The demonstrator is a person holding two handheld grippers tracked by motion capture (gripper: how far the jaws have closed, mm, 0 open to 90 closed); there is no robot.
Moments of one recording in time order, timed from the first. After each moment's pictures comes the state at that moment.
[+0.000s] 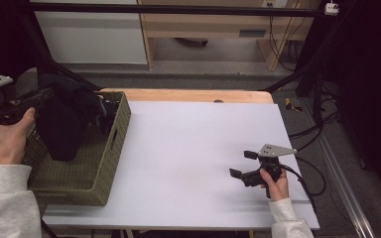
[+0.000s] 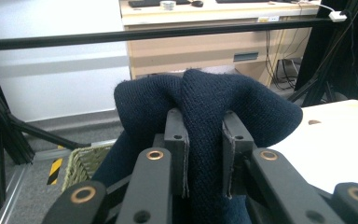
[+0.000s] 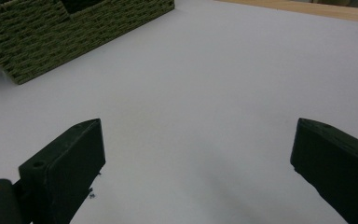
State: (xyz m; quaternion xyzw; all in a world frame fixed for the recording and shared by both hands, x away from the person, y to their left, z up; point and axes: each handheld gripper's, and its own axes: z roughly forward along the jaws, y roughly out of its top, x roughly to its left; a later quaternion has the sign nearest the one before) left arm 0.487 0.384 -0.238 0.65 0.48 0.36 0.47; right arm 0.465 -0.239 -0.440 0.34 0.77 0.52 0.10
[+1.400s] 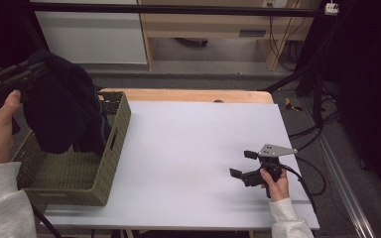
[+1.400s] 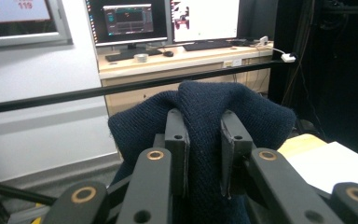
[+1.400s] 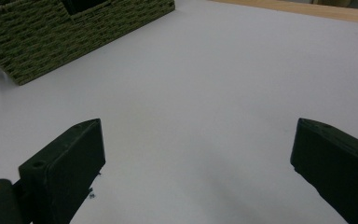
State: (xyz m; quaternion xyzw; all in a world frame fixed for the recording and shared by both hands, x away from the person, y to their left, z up) left arm 0.449 0.345 -0.159 0.64 0.40 0.38 0.53; right arm 0.465 -0.239 -0.440 0.34 0.77 0.52 0.10
